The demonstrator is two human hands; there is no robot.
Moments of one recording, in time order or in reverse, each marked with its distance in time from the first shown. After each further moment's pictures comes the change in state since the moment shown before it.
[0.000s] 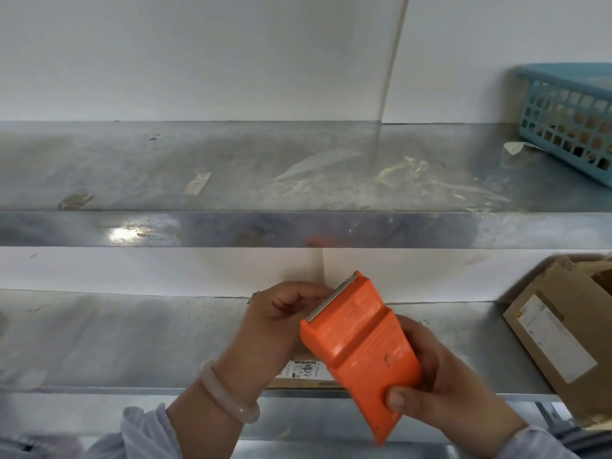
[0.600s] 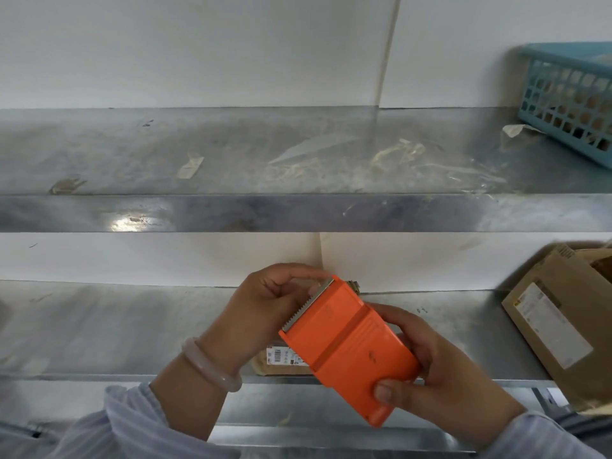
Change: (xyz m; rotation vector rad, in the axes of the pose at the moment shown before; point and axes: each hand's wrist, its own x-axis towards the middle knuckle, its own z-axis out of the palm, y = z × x) left_hand 0.004 0.007 -0.011 0.125 -0.119 -0.032; right_hand -0.009 0.000 -0.001 -0.243 0.030 -0.016
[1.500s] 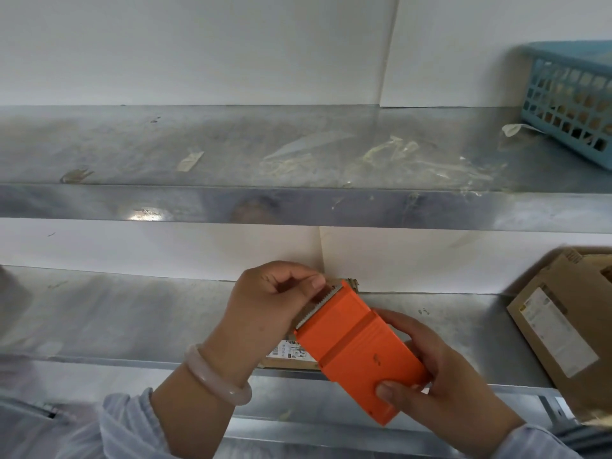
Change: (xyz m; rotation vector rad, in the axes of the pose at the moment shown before) left_hand -0.010 0.005 0.023 0.179 0.274 -0.036; right_hand -0.014 0.007 -0.013 -0.231 0.039 -0.066
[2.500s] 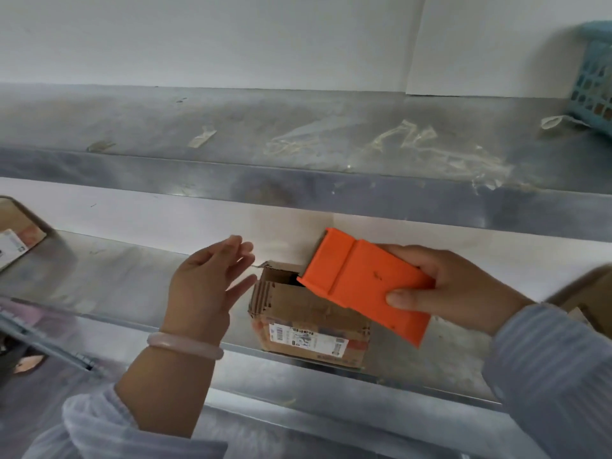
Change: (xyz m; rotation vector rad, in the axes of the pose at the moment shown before) left_hand 0.009 -0.029 -0.035 -0.558 0.520 -0.224; right_hand 0.090 -0.020 -0.065 -0.163 -0.285 -0.037
